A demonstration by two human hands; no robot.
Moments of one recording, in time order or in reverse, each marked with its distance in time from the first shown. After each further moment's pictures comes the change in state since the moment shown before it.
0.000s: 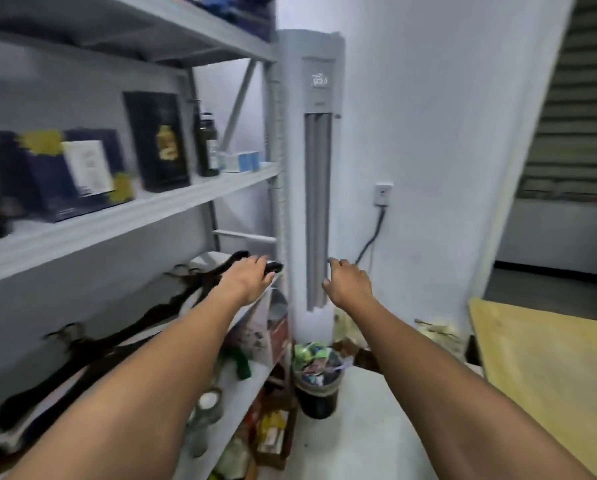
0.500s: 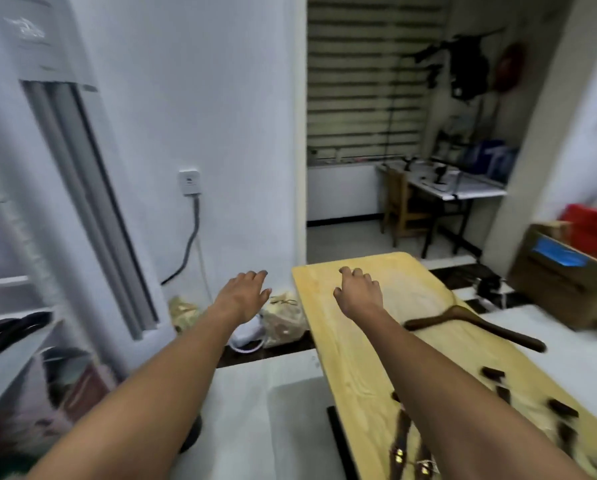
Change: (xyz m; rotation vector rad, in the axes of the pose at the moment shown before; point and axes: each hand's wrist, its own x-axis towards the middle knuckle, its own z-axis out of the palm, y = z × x) left_hand 0.128 0.347 0.081 -0.109 -0.114 0.579; right_hand -0.089 0.343 -0.028 -0.114 0.039 0.707
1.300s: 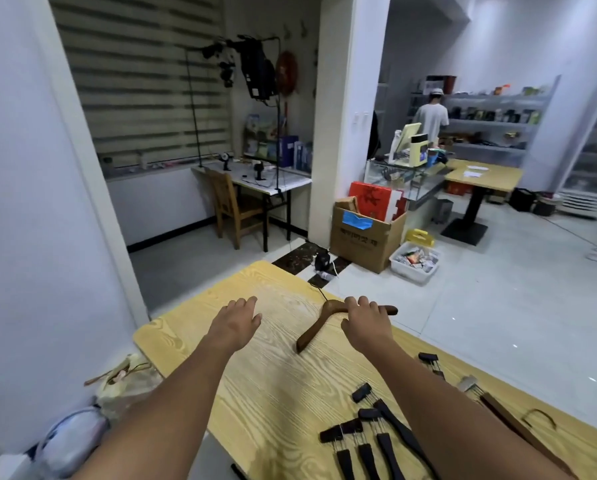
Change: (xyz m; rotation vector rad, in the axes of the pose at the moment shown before) left_hand 0.228 0.158 0.068 -0.088 -0.111 0.578; right_hand 0.035 0.163 0.007 -0.182 0.005 0.629
